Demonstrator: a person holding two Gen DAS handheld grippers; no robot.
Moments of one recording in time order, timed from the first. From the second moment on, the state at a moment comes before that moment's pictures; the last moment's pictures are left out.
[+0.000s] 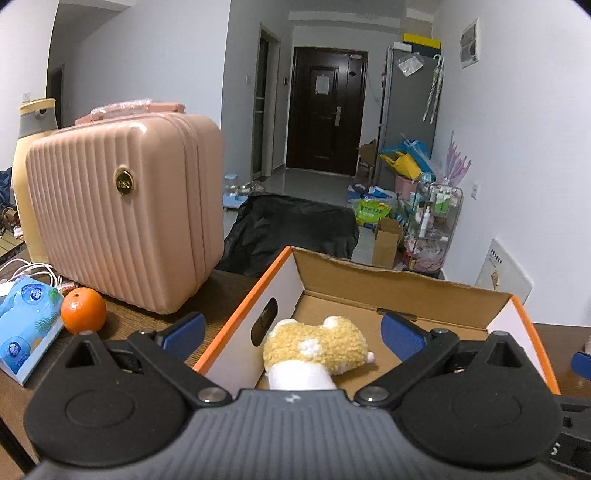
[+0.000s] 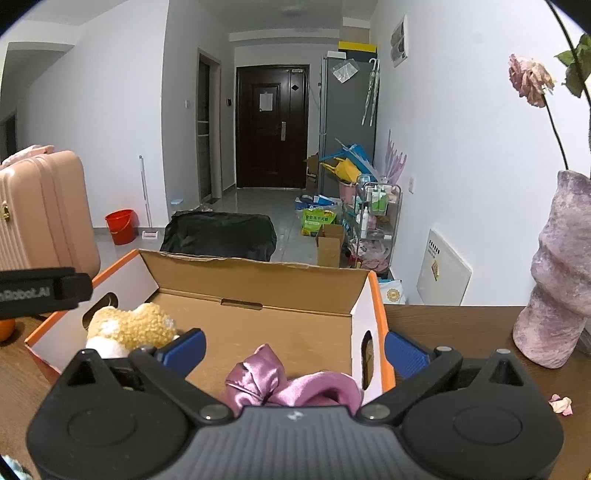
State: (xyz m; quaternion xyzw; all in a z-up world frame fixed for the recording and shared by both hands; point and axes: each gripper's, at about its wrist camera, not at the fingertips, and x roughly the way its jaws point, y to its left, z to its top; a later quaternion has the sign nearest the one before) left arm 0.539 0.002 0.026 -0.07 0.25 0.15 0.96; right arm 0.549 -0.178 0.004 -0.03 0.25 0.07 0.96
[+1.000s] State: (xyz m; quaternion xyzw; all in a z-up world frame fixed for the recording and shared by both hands) left arm 0.404 -0.002 0.054 -0.06 0.19 0.09 0.98; right arm 0.416 -0.201 0.028 -0.03 0.21 0.09 0.97
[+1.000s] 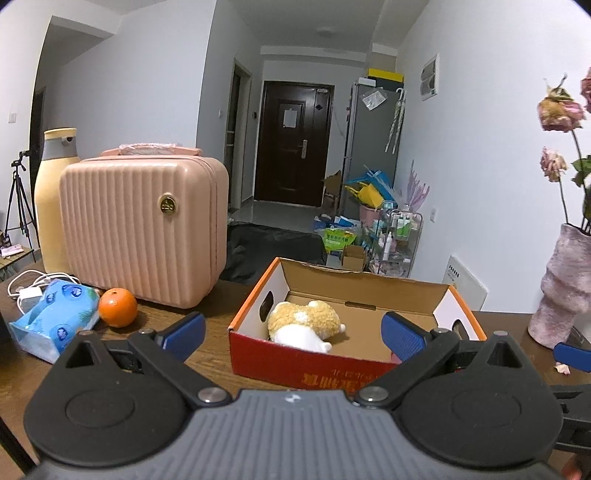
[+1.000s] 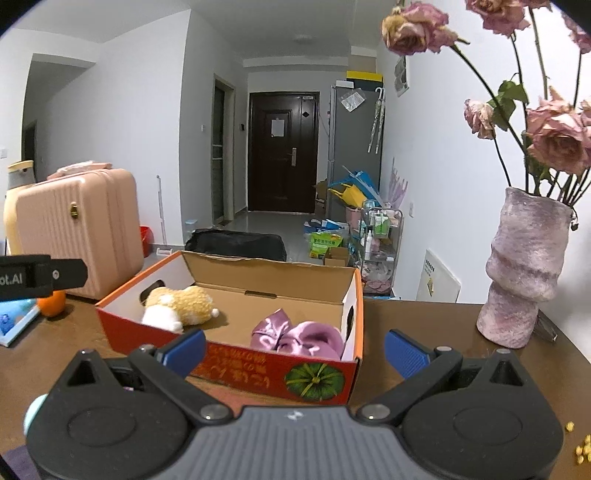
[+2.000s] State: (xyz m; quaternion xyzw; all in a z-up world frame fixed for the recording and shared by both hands) left arm 0.244 0.020 0.045 -0.04 0.16 0.05 0.99; right arm 0.248 -0.171 0.015 -0.03 0.18 0.13 0.97
